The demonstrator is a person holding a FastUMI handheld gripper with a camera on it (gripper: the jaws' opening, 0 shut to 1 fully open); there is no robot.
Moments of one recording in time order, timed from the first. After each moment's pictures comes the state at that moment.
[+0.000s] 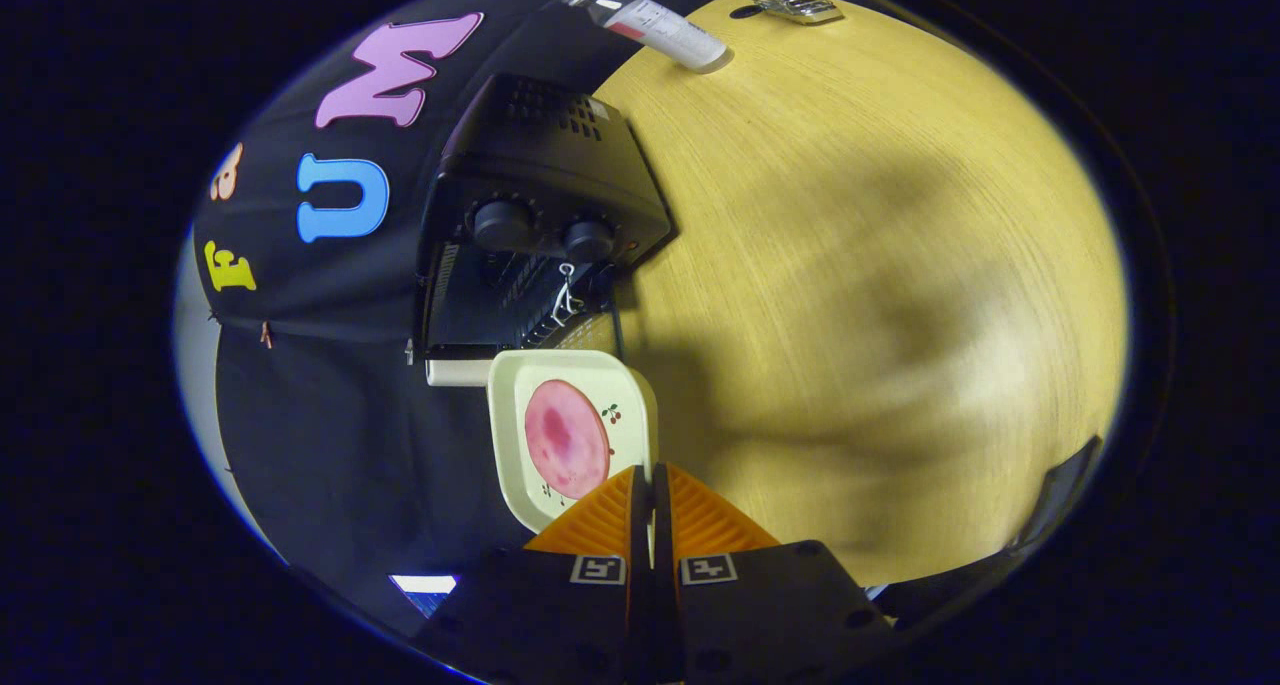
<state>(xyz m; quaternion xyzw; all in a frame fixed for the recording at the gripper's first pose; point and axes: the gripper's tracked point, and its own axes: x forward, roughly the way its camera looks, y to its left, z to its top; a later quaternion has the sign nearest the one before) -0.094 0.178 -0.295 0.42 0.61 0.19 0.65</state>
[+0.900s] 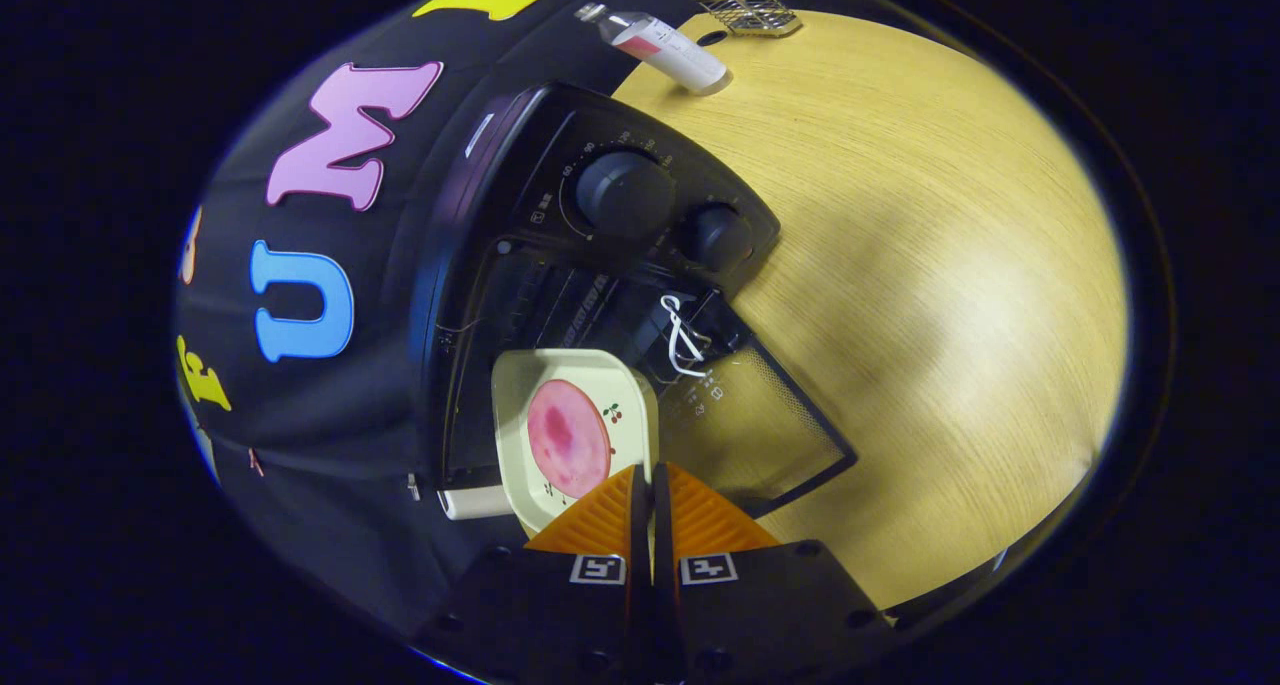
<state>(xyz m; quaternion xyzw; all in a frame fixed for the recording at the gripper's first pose) -0.011 0.301 -0.283 0.51 0.52 -0.01 0.68</state>
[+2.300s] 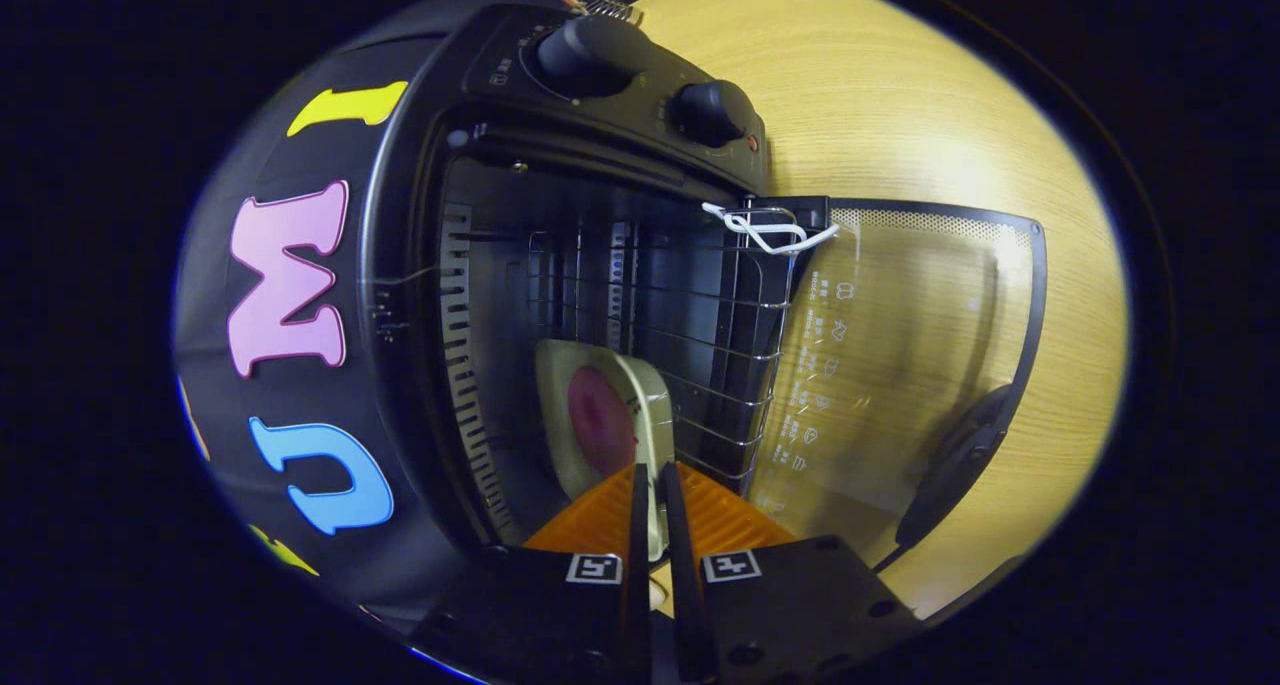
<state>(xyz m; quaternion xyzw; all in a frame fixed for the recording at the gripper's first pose) 0.060 0.382 -0.288 0.67 0.41 -0.17 0.60</state>
